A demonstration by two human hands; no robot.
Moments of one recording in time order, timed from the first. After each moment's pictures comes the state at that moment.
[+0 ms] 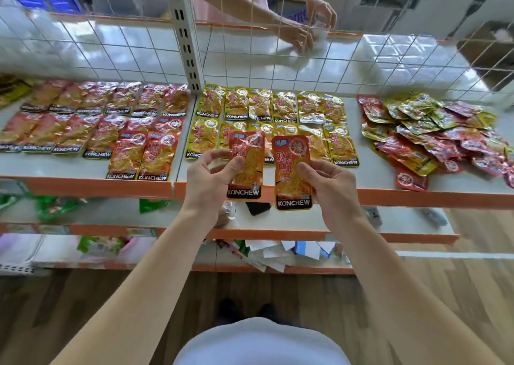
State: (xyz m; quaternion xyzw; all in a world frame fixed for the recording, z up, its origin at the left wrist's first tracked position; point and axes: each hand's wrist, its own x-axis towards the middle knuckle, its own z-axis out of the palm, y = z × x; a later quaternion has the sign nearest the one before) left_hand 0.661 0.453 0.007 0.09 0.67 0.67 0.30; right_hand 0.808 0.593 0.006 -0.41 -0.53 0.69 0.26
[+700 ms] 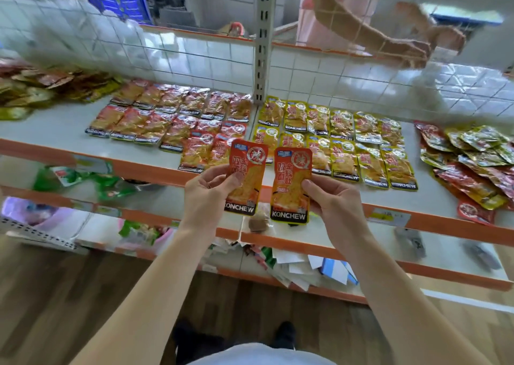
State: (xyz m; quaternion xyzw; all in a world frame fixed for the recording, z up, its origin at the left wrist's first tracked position) left_hand 0.624 0.346 0.016 0.03 0.67 0.70 0.25; right_hand 0.751 0.508 0.018 -0.34 -0.55 0.73 0.21
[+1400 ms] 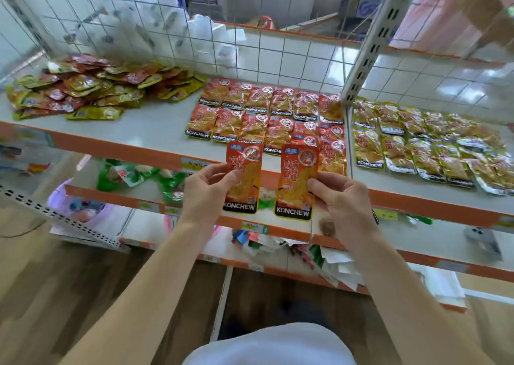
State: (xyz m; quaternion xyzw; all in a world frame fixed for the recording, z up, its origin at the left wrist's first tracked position) left_hand 0.454 0.160 -0.004 0.03 0.71 0.66 0.23; right_hand 0.591 0.330 0.006 -0.37 -0.58 0.70 0.22
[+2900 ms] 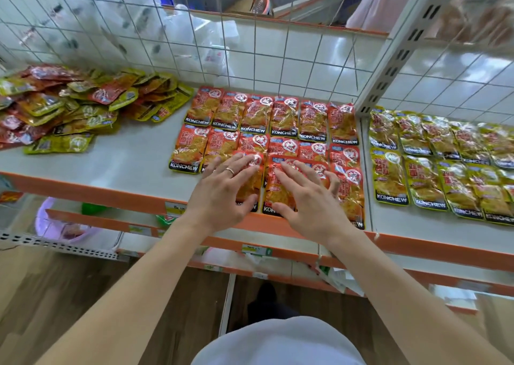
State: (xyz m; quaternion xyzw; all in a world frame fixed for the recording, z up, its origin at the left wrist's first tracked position) left_hand 0.336 0.230 -0.064 0.52 0.84 0.17 0.01; right_hand 0.486 0.385 -0.030 -0.18 -0.97 0.13 -0.04
